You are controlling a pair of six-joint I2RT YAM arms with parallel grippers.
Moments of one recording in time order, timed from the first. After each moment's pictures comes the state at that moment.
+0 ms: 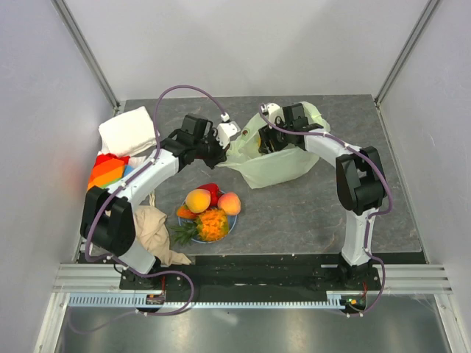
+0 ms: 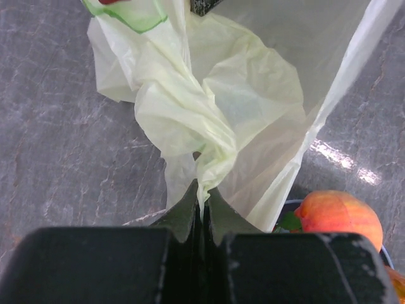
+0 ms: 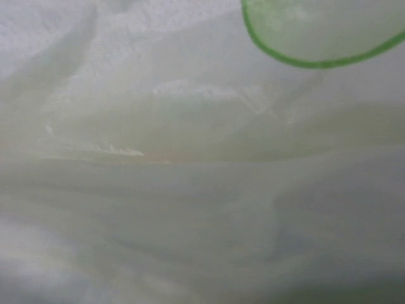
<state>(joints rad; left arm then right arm) -0.46 1.57 1.23 -0.40 0.38 0.44 0.34 2.02 1.50 -0.24 -0.40 -0.19</state>
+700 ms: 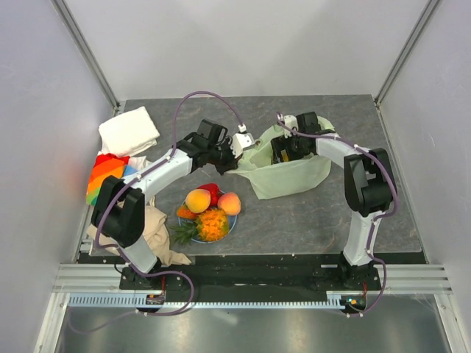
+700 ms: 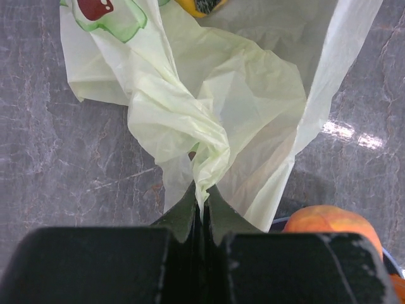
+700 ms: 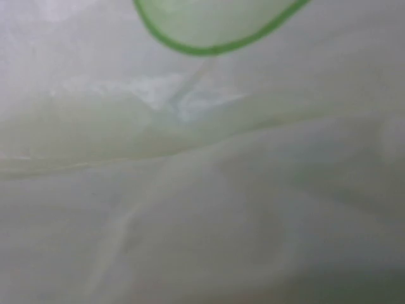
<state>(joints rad) -0.54 1.68 1.25 -0.39 0.43 0.53 0.26 1.98 1.35 -0.34 -0.33 -0.14</state>
